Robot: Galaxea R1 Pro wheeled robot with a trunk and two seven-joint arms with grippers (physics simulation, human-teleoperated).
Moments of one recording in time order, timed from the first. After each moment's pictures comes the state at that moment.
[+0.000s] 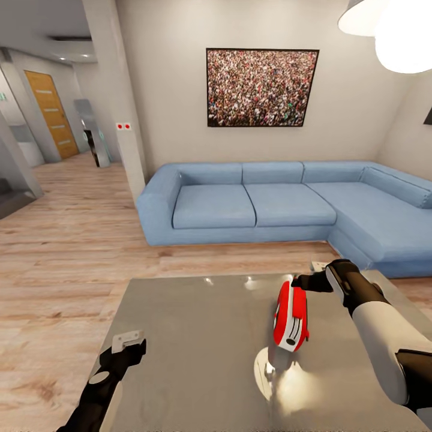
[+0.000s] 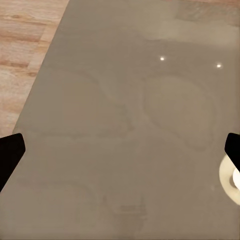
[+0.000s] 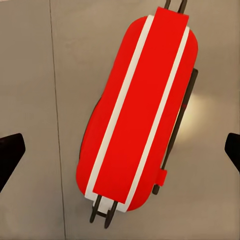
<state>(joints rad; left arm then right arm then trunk) -0.24 -0.06 0.15 -1.13 -0.01 0.30 0.11 -1.00 -0.20 -0.08 -0.55 0.08 0.85 0.28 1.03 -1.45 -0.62</state>
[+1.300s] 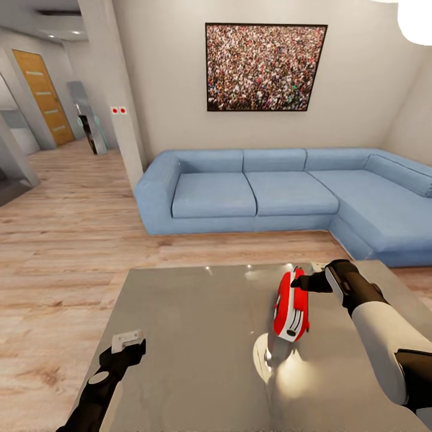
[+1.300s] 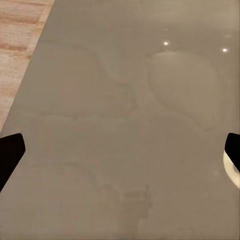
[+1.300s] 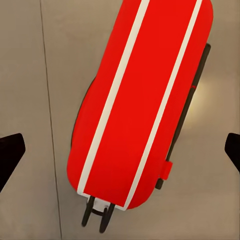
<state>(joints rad) -0.24 -0.06 0.15 -1.13 -0.01 0.30 0.11 -1.00 -0.19 -0.07 -0.54 0.08 0.85 0.28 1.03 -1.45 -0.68</state>
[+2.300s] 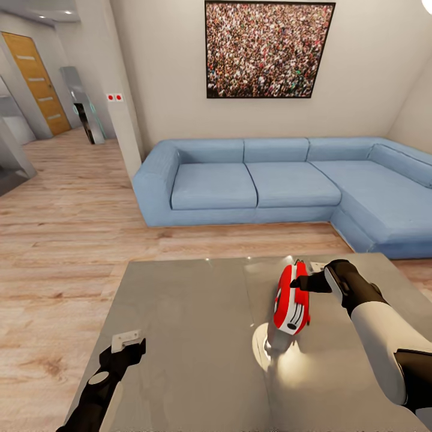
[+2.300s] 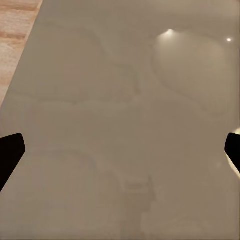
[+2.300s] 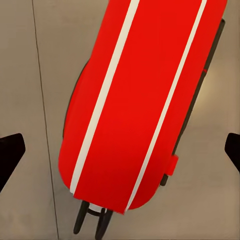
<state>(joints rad) -0.24 -0.06 0.15 -1.13 -0.01 0.29 0.11 -1.00 -0.19 -0.07 -0.54 0.08 0.85 0.28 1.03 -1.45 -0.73</state>
